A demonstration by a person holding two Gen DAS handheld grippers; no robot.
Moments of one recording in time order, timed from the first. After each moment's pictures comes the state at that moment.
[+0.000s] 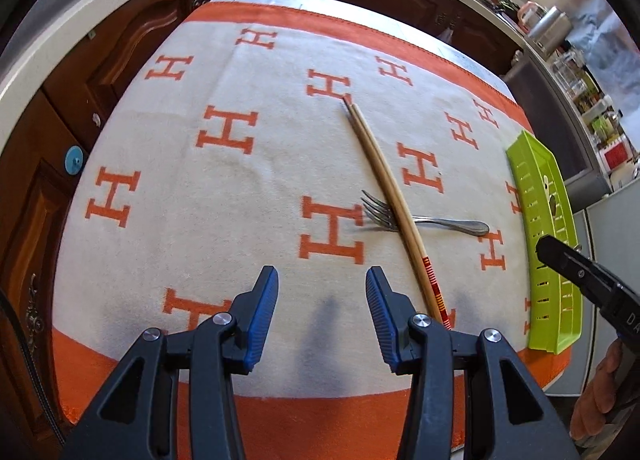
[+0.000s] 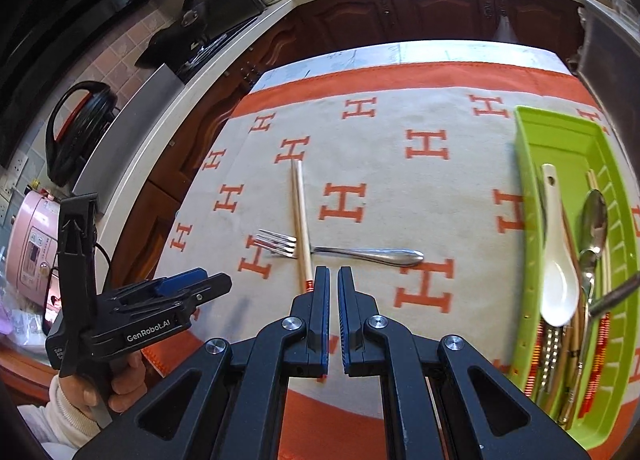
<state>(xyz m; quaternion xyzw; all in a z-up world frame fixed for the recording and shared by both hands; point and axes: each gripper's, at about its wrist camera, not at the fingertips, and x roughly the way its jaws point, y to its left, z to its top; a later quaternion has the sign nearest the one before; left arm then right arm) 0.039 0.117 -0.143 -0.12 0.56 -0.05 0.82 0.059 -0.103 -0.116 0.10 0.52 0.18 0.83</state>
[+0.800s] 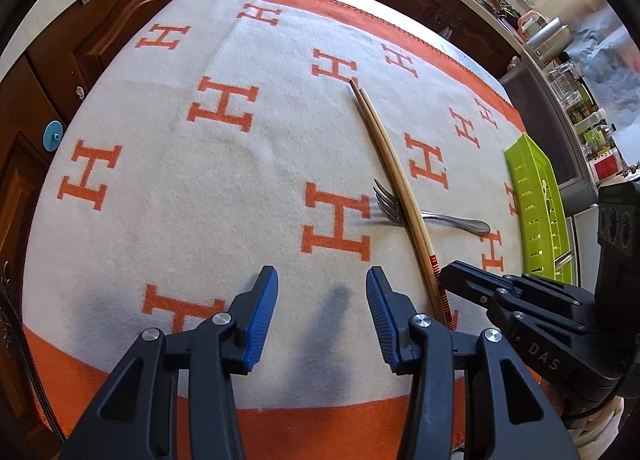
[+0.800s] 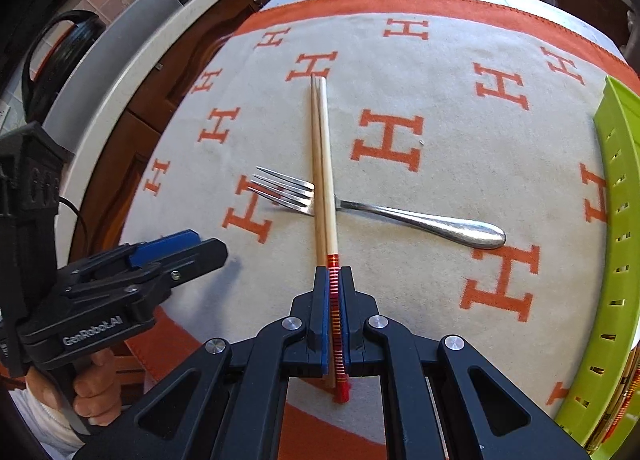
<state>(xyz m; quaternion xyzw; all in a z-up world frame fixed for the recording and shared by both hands) 0.046 0.124 -0.166 -0.15 0.57 -0.08 0.80 0.086 -0.043 -0.197 0.03 0.60 0.20 0.78</state>
